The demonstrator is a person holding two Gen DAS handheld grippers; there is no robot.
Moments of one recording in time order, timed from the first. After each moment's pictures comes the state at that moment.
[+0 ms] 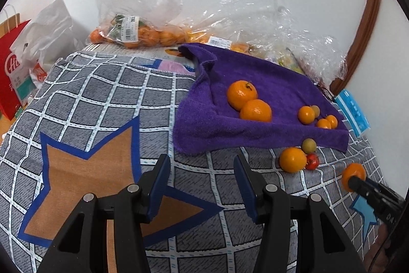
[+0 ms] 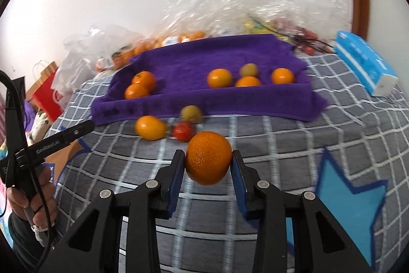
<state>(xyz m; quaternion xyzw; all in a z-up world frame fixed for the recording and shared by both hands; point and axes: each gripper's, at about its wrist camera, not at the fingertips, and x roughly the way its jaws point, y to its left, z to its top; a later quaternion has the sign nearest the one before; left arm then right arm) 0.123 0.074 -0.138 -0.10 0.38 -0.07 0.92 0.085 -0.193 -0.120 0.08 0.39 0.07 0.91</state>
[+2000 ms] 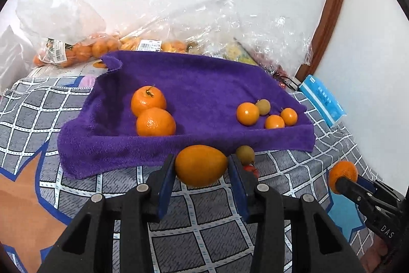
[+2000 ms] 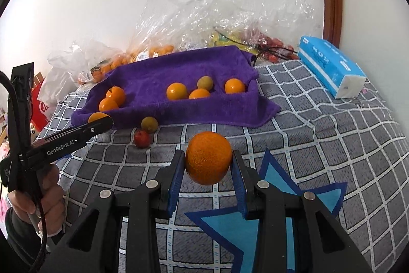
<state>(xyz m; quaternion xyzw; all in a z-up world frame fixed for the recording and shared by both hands) 0.141 -0.021 -0.125 -0.08 0.36 -0.14 0.92 0.072 -0.227 -0.106 0.07 0.37 0.04 0.93</state>
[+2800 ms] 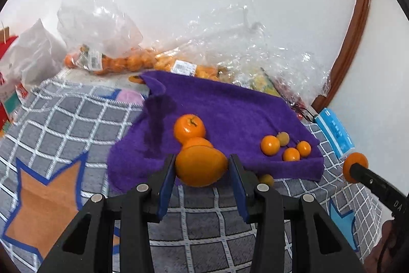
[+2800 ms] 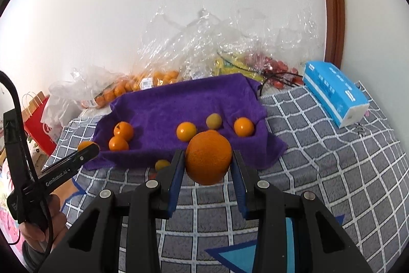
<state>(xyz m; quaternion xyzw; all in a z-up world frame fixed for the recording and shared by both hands) 0.139 0.020 -0.100 -0.11 0.33 -0.08 0.93 0.107 -0.224 -0.062 0.09 0.35 0.04 0.93</state>
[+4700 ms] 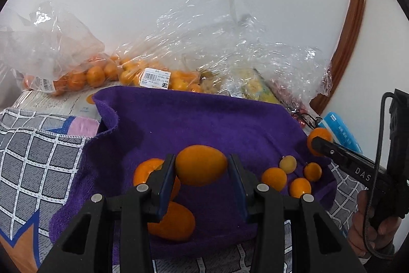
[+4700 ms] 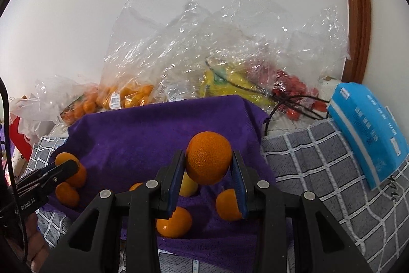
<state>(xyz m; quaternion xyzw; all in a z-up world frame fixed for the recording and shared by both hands) 0.221 -0.018 -0.116 -0.10 0.32 -0.13 0.93 0.237 -0.246 -0.111 0.08 0.34 0.04 0.94</state>
